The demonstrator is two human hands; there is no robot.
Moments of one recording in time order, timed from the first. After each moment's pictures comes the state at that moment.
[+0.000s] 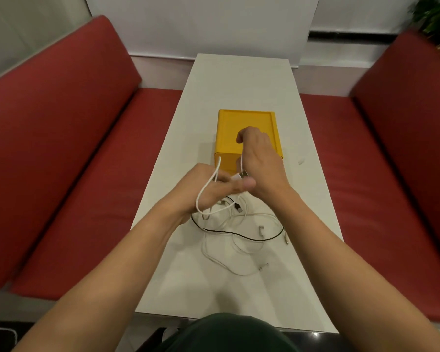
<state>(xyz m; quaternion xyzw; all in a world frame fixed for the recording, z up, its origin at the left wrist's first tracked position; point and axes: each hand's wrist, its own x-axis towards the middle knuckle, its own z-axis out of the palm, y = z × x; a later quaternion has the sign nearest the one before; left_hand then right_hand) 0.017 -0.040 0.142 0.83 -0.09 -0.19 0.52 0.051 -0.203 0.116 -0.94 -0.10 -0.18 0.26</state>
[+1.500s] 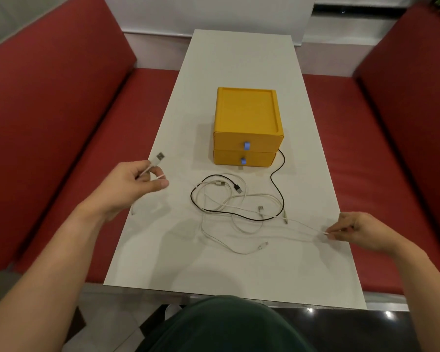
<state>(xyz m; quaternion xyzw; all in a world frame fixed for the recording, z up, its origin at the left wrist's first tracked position) 0.013 0.092 0.083 0.83 -0.02 -0.11 0.55 -0.074 -0.451 -0.003 -0.94 -0.02 0.22 0.25</state>
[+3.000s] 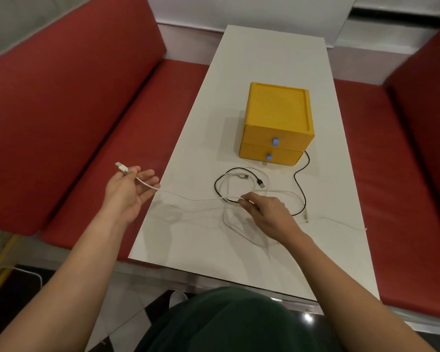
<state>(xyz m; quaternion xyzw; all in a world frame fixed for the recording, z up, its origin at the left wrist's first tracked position) -0.015 0.140 0.027 0.54 0.34 0.03 0.77 -0.041 -0.192 -0.010 -0.95 -0.10 0.09 0.29</state>
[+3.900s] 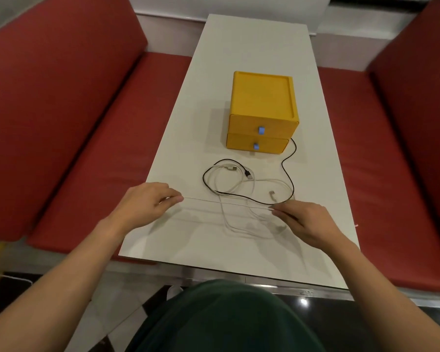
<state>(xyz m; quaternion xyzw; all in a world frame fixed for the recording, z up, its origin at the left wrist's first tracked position) -0.035 0.122 0.000 0.96 -0.20 -0.05 0.17 -0.090 -0.295 -0.012 -0.97 -0.14 0.02 0.20</state>
